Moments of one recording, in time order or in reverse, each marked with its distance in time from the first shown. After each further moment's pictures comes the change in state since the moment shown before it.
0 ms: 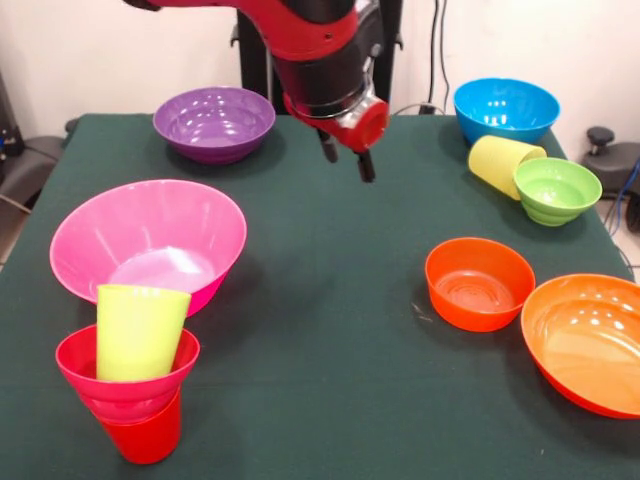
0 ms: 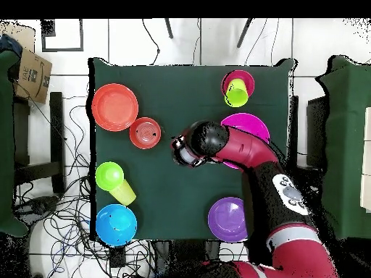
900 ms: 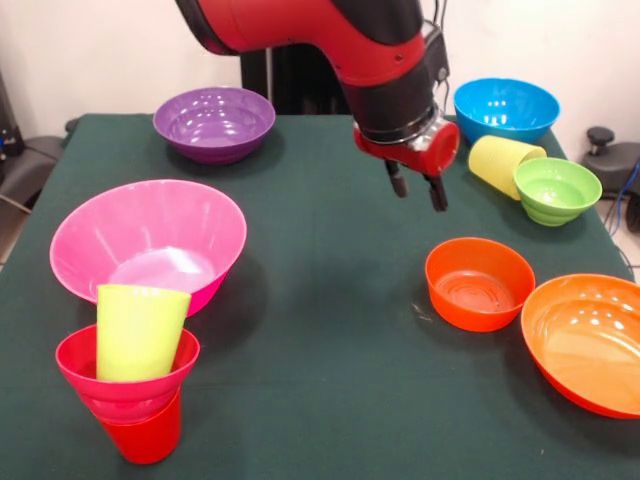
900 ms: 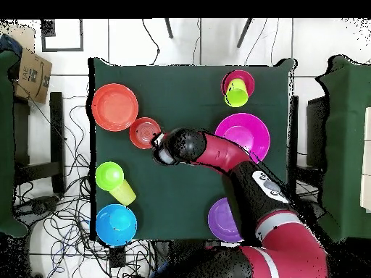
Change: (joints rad) arm -0.021 0.053 0.141 0.096 0.034 -0.261 0.000
